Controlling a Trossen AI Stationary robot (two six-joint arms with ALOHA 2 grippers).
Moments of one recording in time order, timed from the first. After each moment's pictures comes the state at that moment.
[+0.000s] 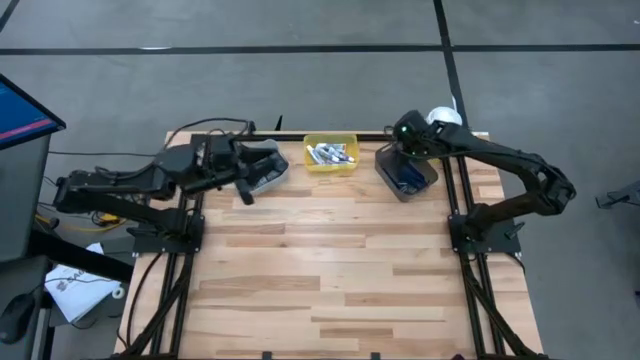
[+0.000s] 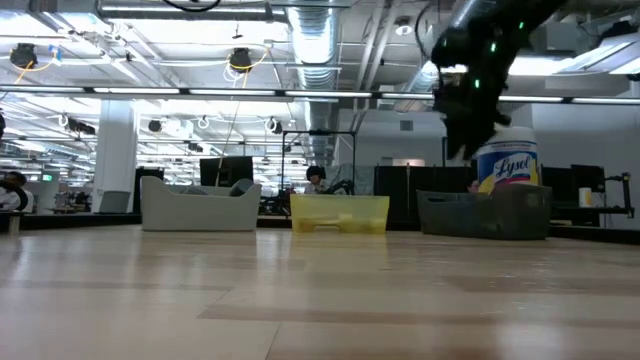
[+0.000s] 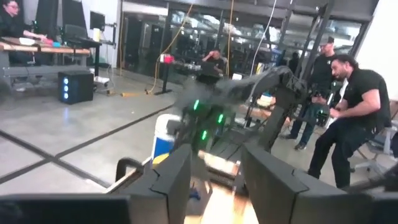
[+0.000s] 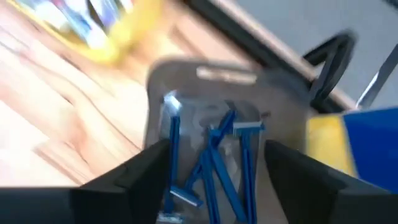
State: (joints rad) left arm 0.01 0.91 0.93 0.05 -0.37 -0.19; right arm -0.67 1.33 1.00 -0.76 0.21 0.15
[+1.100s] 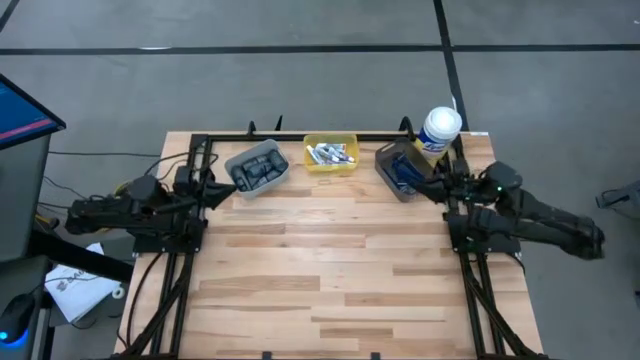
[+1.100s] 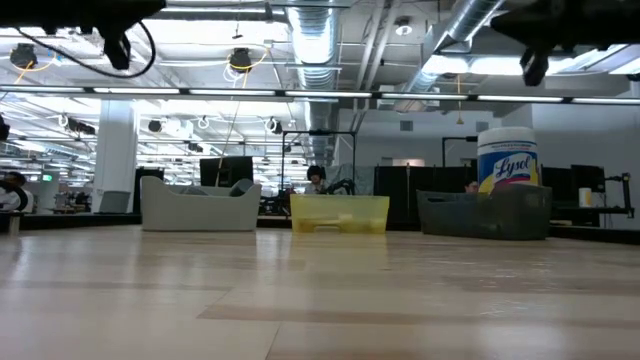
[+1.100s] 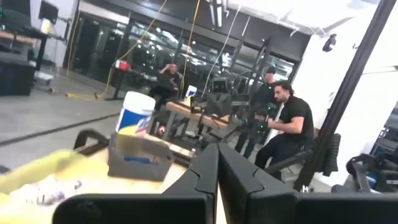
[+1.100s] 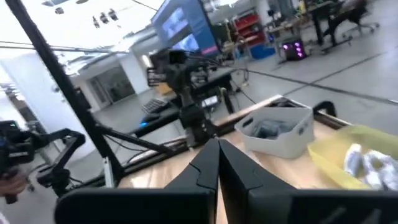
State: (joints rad) left arm 0.01 0.15 0.32 0.01 -0.20 -0.32; right arm -0.36 0.26 0.39 -0.08 -0.24 0.41
